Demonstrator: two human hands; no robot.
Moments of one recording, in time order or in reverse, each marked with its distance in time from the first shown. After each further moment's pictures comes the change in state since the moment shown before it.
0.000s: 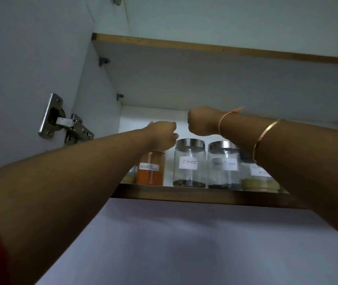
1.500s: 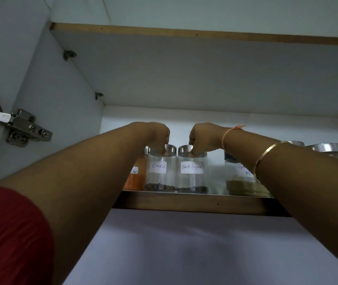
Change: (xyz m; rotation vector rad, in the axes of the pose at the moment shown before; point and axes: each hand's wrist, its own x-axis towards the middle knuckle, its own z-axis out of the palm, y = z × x) left_hand 0.053 0.032 0.024 0.226 -0.221 -0.047; right_hand 0.011 0.075 0.060 0.045 -0.115 -0.019
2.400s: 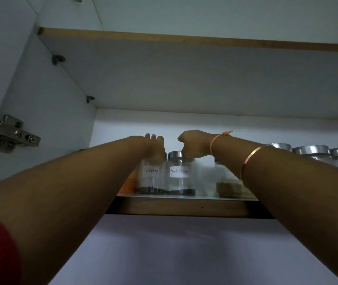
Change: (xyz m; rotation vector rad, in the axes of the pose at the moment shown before) left_hand 0.001 0.019 0.022 -0.004 -0.047 -0.130; right_hand -0.006 -0.002 0.004 0.103 -0.002 -0.014
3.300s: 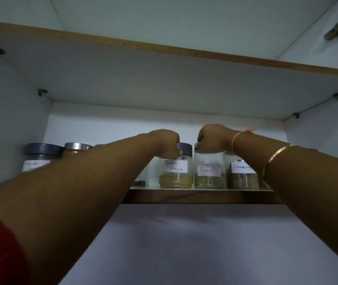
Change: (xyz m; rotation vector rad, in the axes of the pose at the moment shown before) left_hand -0.030 0.144 -0.041 -0.118 0.127 0.318; right_hand -0.088 0.141 -0.037 -0.017 0.073 0.186
